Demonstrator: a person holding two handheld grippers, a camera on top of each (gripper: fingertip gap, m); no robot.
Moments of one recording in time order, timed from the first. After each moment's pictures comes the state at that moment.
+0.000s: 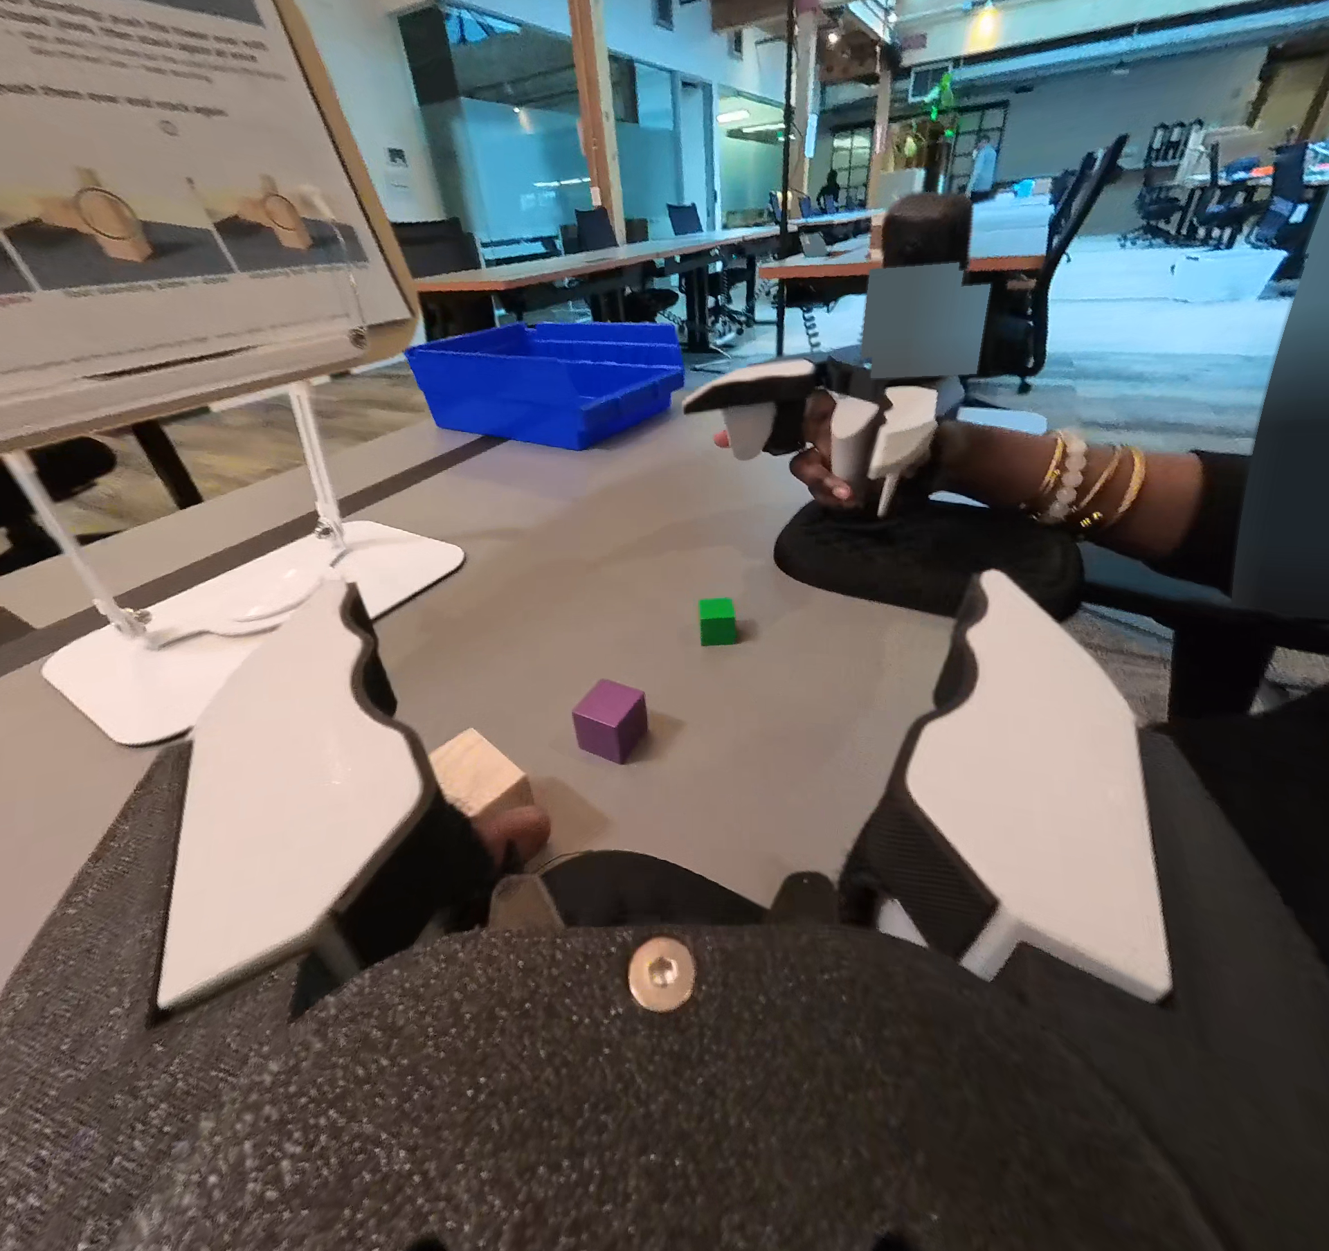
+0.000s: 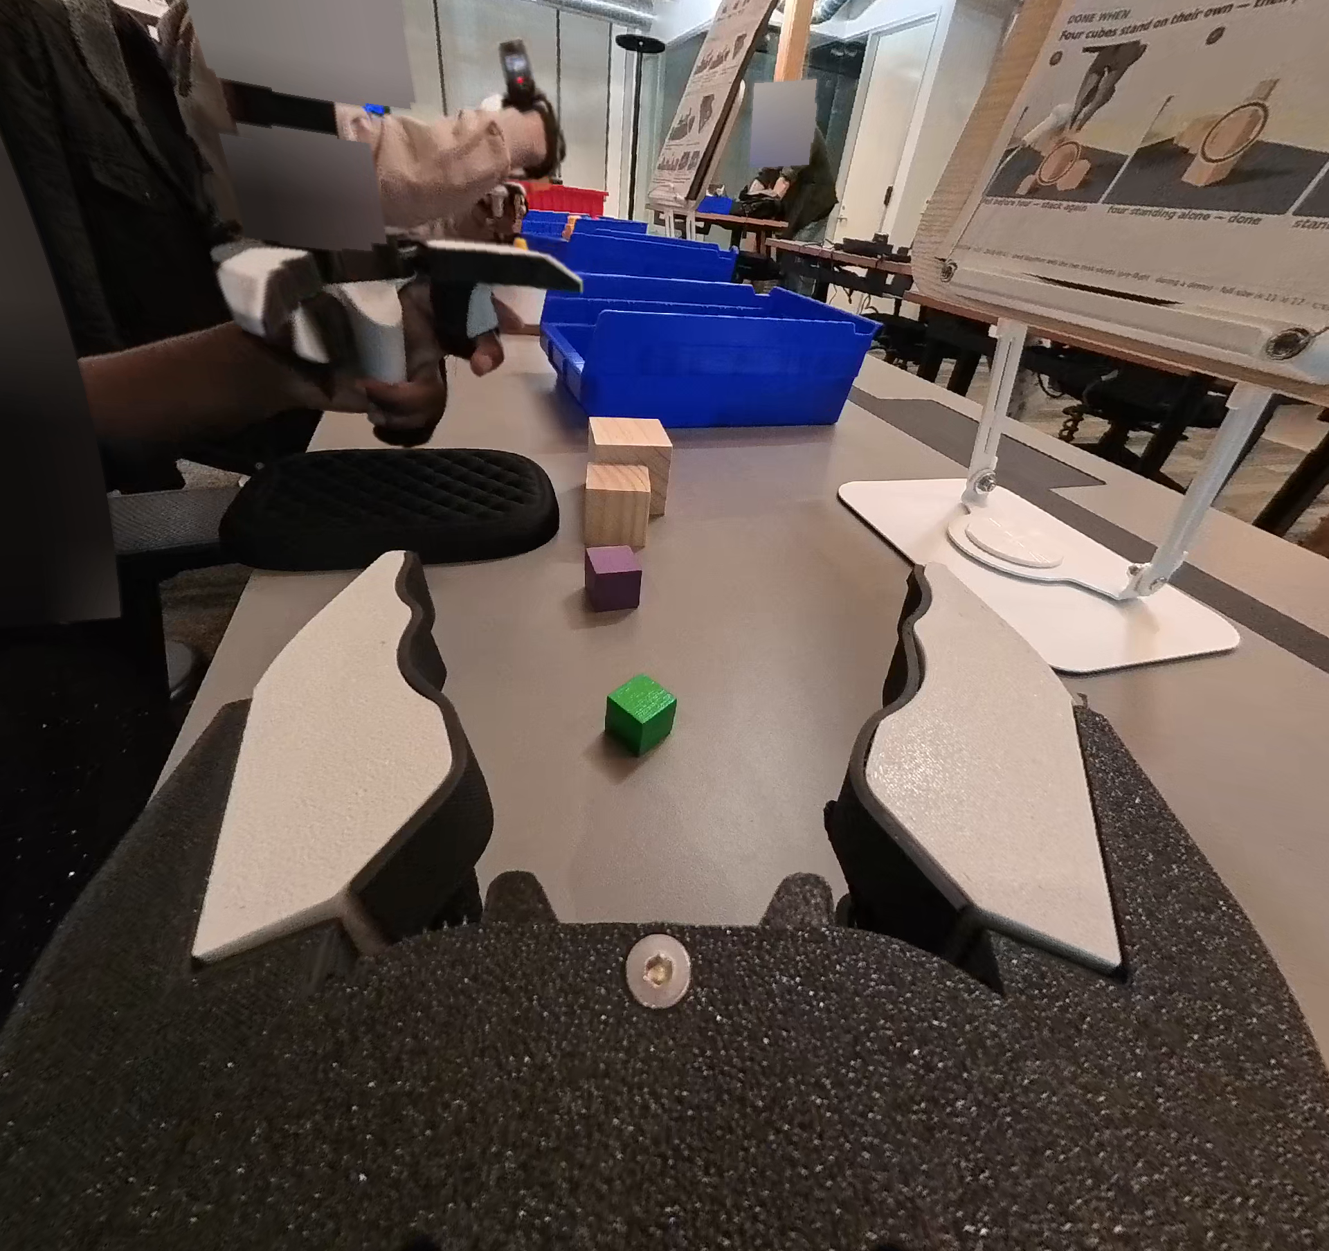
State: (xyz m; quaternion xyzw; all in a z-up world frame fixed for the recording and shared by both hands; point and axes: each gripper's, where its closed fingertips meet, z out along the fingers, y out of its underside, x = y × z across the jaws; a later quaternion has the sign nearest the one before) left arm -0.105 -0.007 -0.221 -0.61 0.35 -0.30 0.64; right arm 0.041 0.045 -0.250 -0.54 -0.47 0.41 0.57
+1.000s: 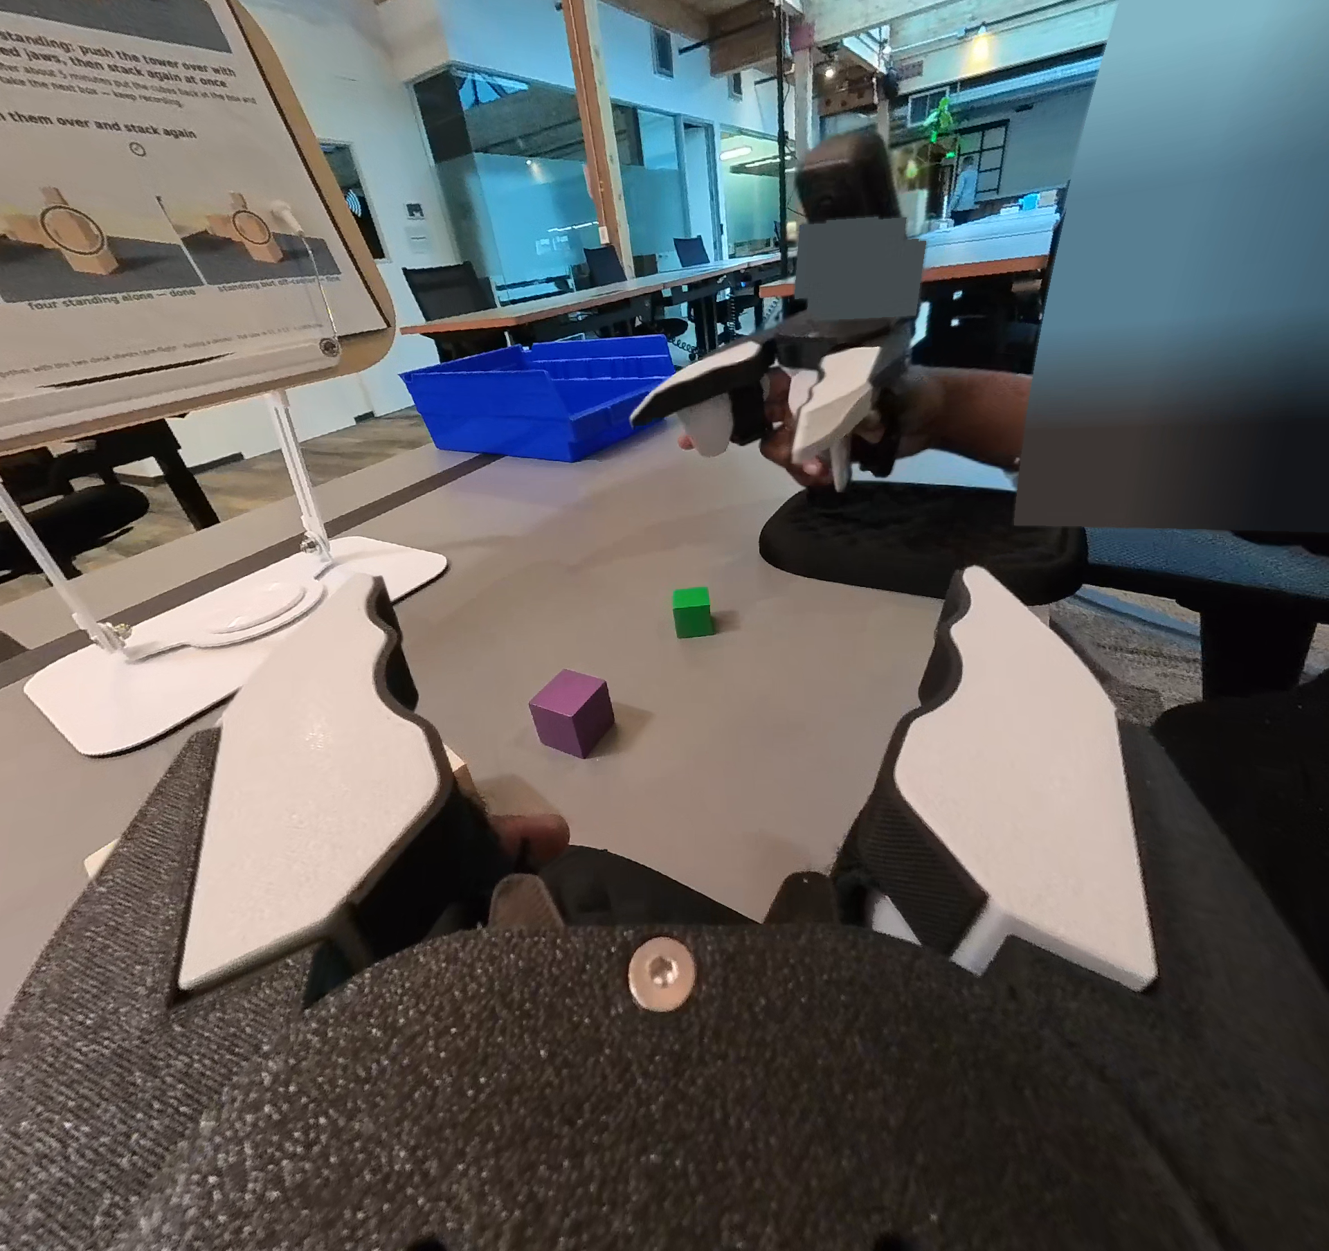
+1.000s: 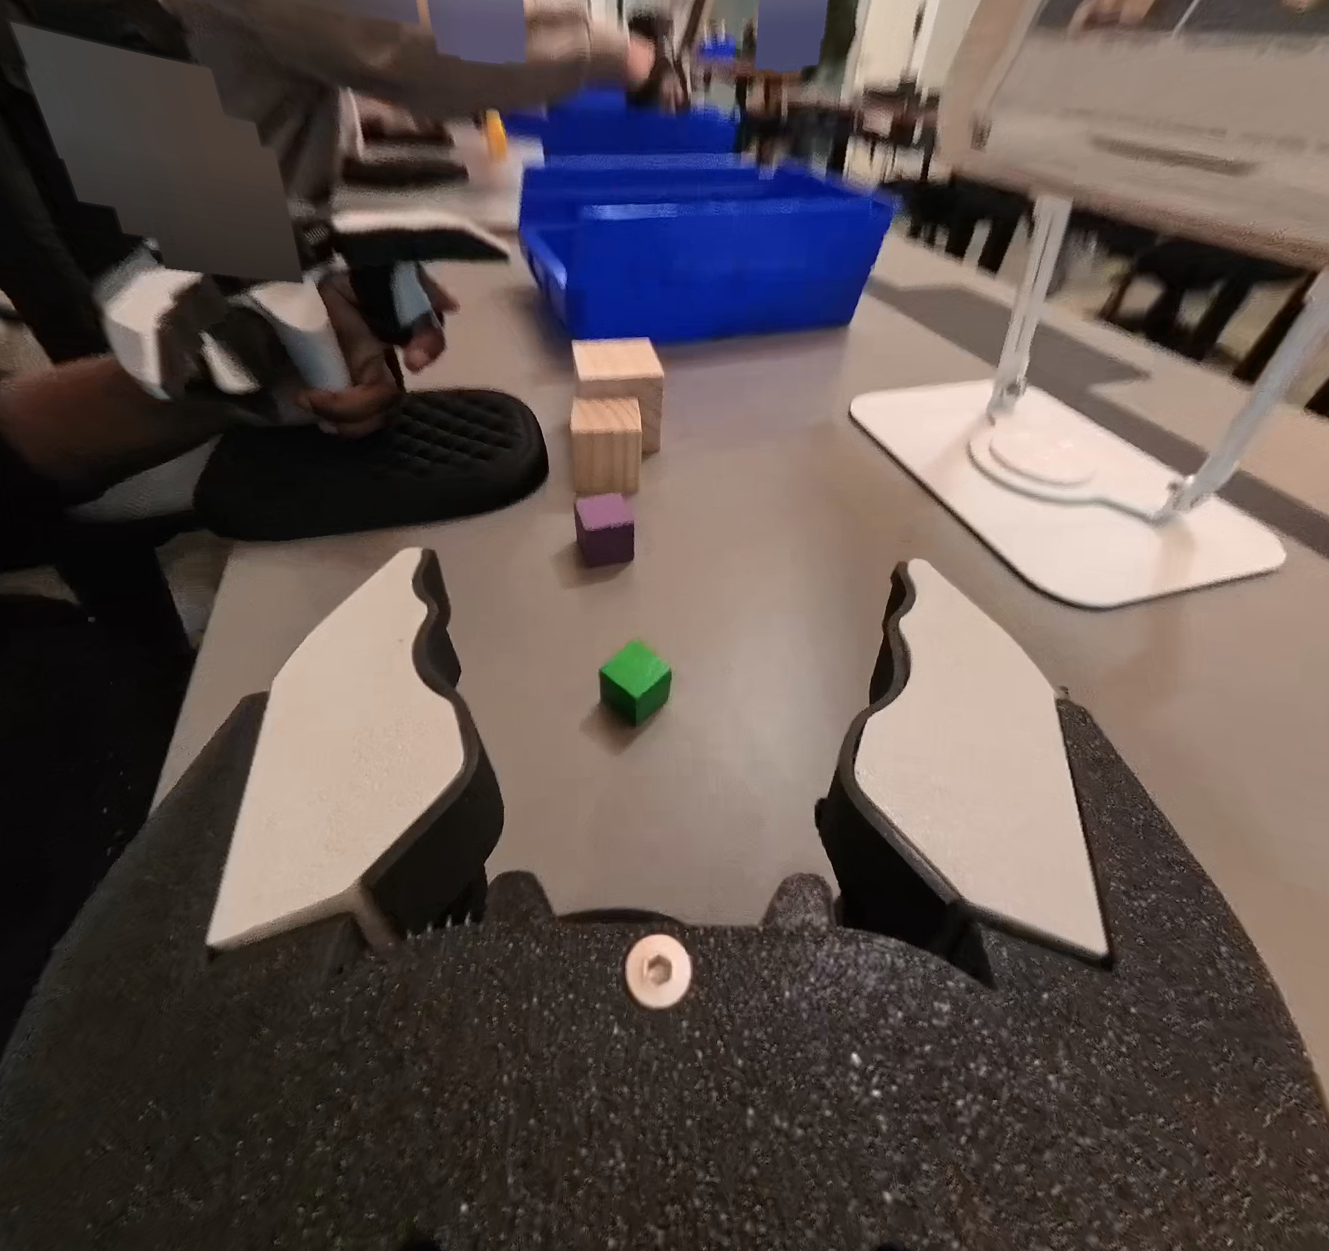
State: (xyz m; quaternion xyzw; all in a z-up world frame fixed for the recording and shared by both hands) left arm -0.090 -0.021 -0.241 -0.59 0.36 -0.29 0.66; right arm 0.030 0.055 -0.261 -0.60 -0.49 0.38 0.51
